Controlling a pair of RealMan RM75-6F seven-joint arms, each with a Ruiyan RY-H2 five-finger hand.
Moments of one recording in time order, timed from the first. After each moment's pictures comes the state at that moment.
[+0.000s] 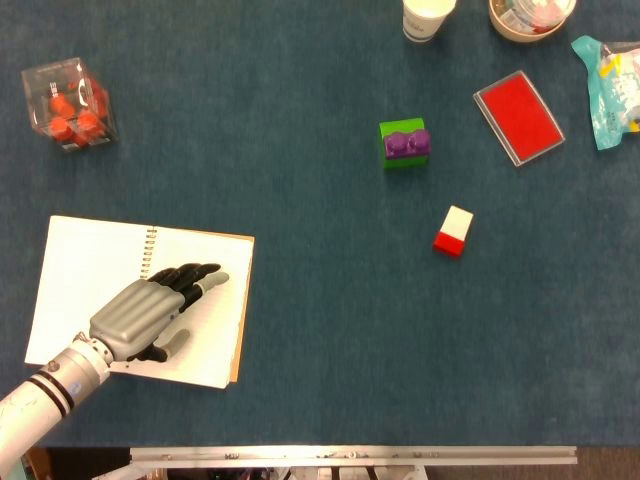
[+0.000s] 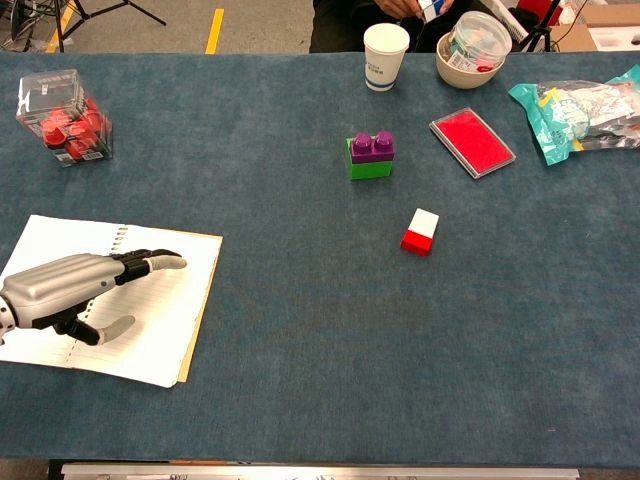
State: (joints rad) left arm -0.48 -1.27 0.21 -1.64 1.60 0.94 -0.15; right arm 0.03 -1.15 0.06 -1.48 -1.57 1.57 0.27
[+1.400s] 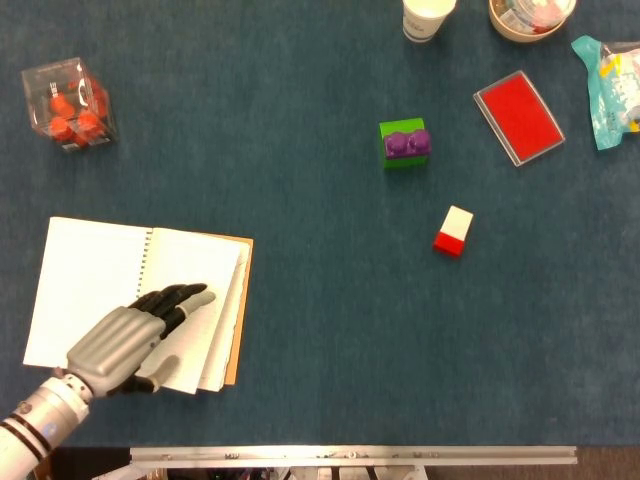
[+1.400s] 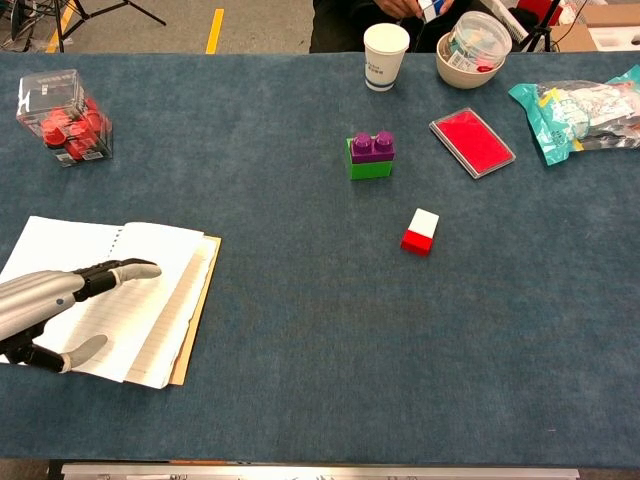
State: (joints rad) left arm -0.37 -1.17 0.27 -1.78 1.69 1.06 -0.16; right arm 0.04 -1.15 0.06 -1.47 -1.57 1.58 0.29
